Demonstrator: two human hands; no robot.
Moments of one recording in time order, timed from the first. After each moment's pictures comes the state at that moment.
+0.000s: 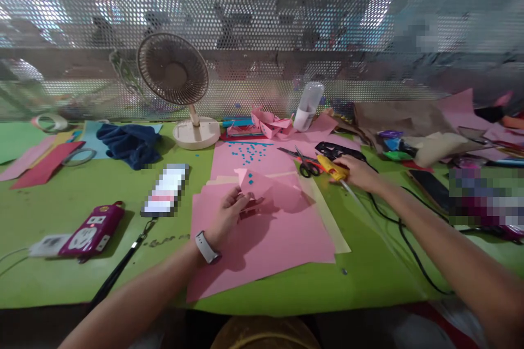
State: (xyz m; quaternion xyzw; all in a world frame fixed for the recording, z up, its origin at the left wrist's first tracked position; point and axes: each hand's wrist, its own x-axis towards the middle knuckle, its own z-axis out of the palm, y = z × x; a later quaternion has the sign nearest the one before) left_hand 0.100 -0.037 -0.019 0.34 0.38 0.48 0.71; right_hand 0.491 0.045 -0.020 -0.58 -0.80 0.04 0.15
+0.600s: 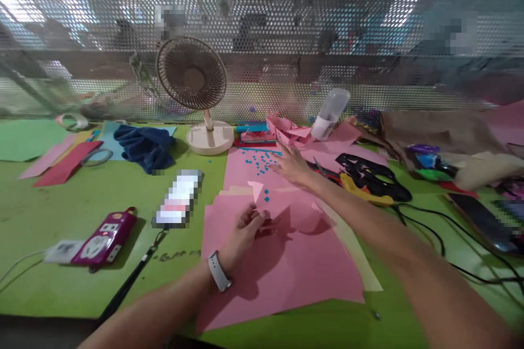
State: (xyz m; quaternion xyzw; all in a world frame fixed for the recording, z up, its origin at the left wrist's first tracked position) left_hand 0.100 -0.034 -0.019 0.29 0.41 0.48 0.72; right_hand 0.283 0.149 -0.034 -0.49 -0.86 -0.06 0.12
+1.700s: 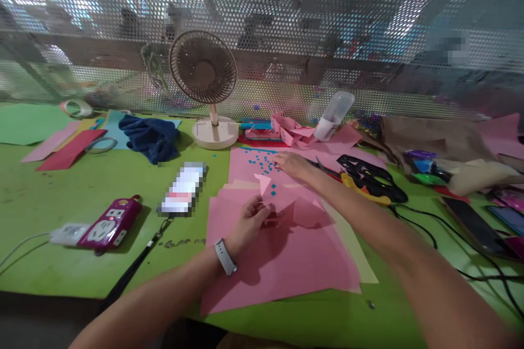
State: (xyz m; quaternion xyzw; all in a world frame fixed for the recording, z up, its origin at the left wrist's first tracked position) left_hand 0.099 -0.031 -0.026 0.33 0.39 0.48 0.72; right_hand 0.277 0.148 -0.024 -0.42 -0.90 0.02 0.11
